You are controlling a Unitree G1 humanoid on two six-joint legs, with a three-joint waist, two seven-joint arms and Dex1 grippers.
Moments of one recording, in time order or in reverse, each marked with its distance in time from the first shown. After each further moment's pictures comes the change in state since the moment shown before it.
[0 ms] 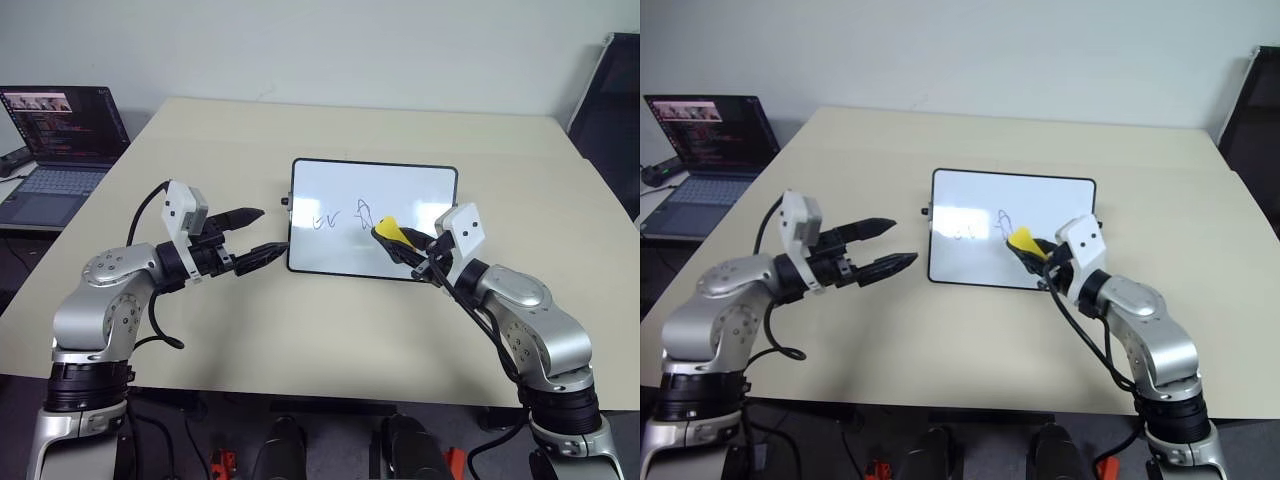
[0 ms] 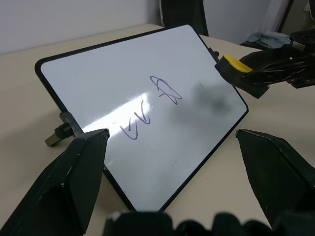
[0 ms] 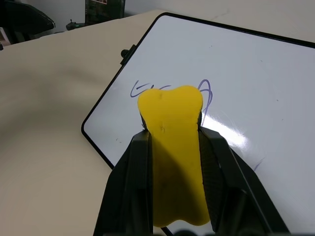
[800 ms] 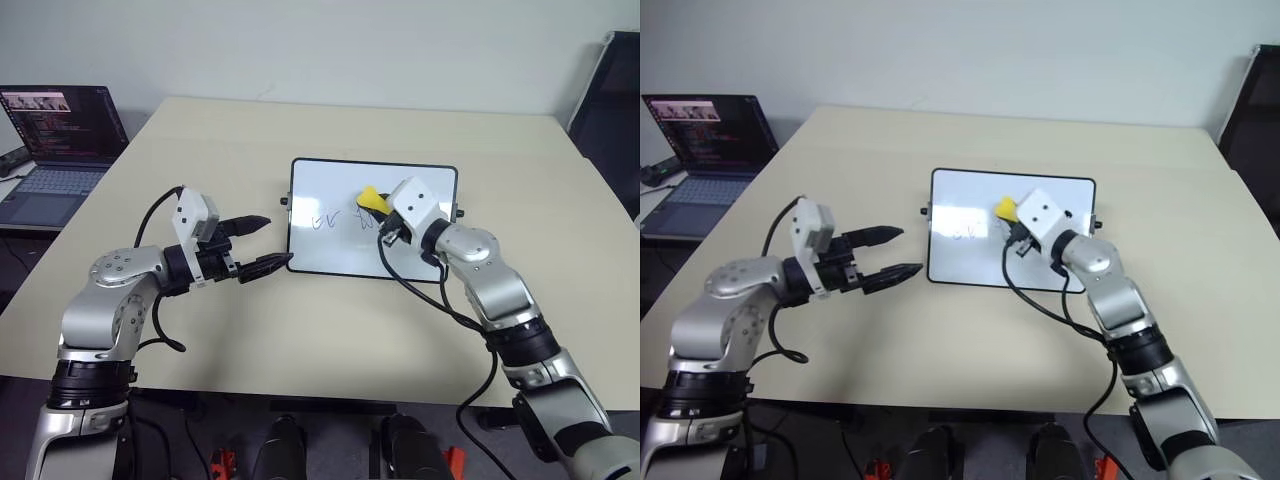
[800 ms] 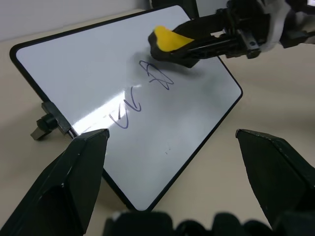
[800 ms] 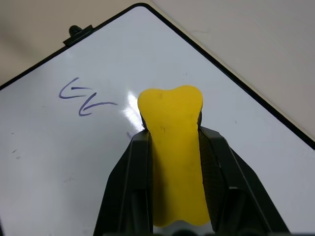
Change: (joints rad) left arm -0.004 0.013 -0.059 0.024 0.047 -0.050 -0.048; right arm -0.345 0.015 0.236 0.508 -0.368 -0.369 -0.070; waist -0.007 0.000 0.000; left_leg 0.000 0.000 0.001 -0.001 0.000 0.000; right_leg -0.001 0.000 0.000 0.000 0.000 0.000
